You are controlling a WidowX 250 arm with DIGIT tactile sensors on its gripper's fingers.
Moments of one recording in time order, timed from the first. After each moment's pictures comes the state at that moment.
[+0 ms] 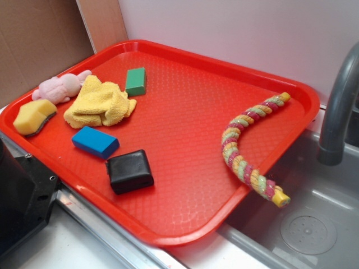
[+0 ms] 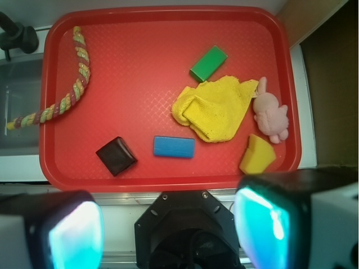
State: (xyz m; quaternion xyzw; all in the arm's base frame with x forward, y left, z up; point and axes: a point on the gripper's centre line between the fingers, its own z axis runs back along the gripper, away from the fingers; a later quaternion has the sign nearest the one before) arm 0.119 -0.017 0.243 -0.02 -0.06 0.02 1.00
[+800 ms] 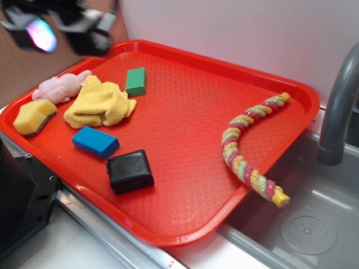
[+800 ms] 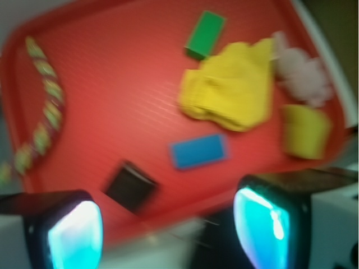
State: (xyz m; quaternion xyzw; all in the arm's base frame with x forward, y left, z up) arm 0.155 -0.076 0.150 -0.05 -0.06 0.18 0.98
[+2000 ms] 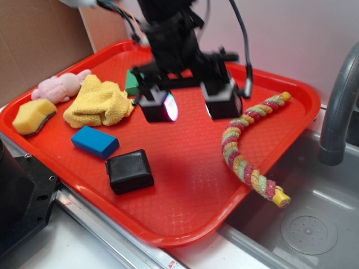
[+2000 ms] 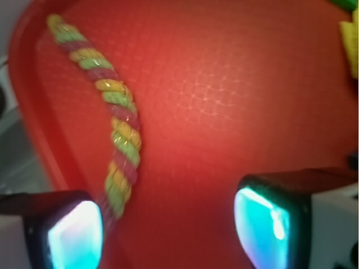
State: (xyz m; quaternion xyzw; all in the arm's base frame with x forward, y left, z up) arm 0.219 -0.139 0.063 -0.09 -0.03 0.24 0.97
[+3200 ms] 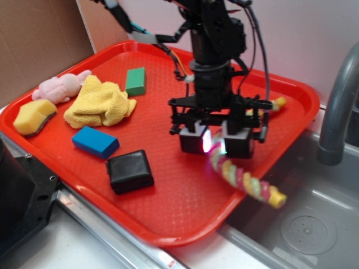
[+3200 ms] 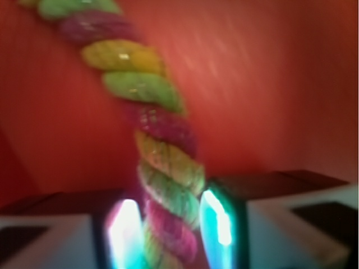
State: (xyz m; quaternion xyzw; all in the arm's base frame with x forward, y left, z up) arm 0.218 -0.159 0.036 -0.07 0.08 0.22 0.97
